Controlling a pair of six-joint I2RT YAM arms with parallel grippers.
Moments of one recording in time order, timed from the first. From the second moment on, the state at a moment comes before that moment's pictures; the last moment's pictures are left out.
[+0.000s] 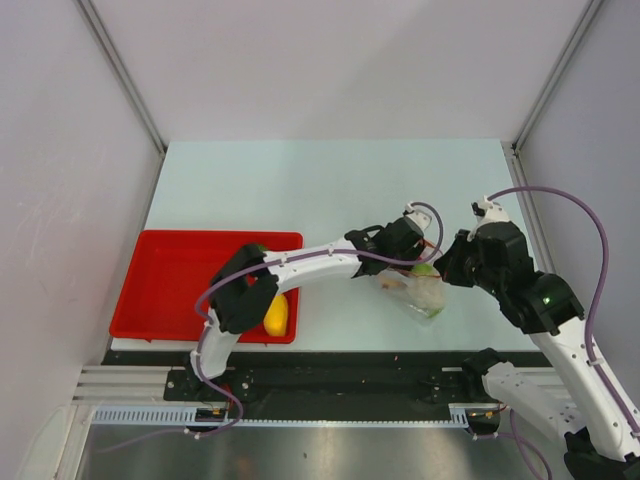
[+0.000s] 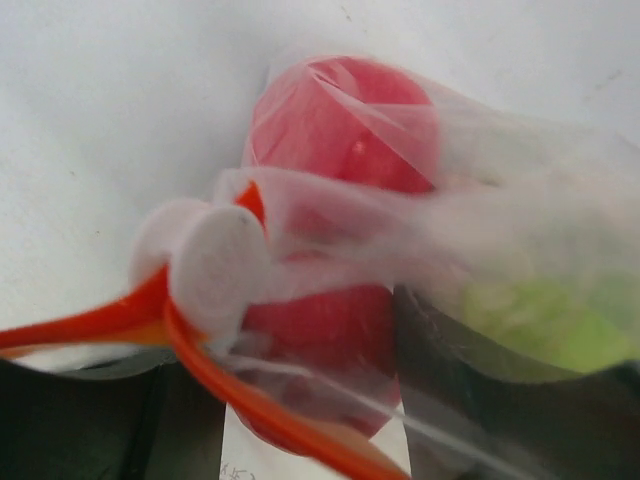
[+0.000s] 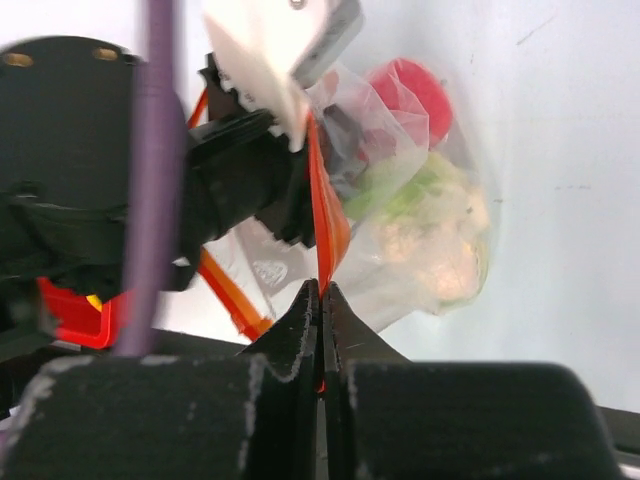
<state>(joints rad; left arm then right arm) -1.07 2.10 1.66 -0.40 -0.26 -0.31 0.47 0.75 1.04 -0.93 0.09 0.55</state>
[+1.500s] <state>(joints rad) -0.48 0.98 0.96 -0.66 -0.14 -0.61 0.46 0.74 0.96 -0.79 0.09 0.47</state>
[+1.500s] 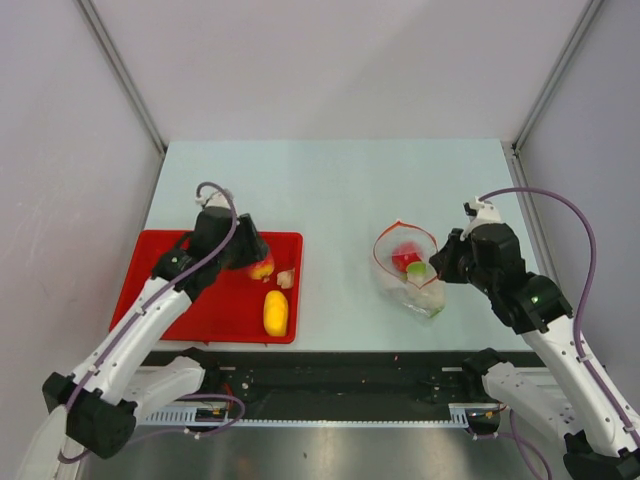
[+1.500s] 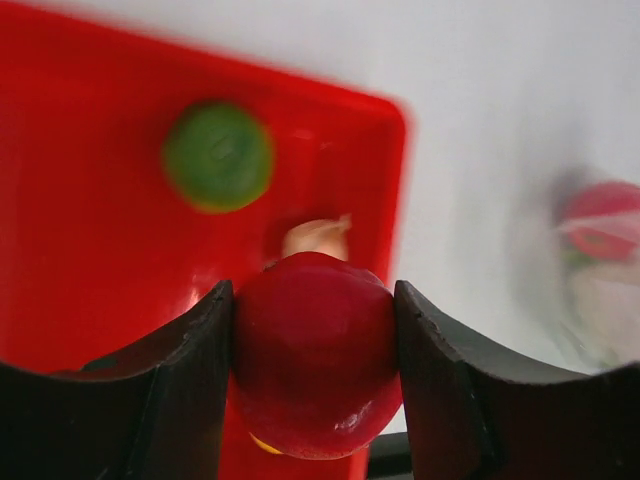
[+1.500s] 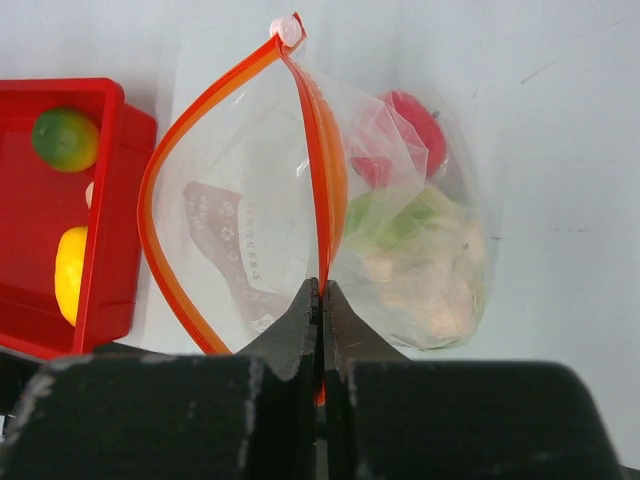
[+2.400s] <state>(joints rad) -0.39 0.82 0.59 -0.83 -0.16 -1.16 0.46 0.73 0.95 -0.79 0.08 0.47</state>
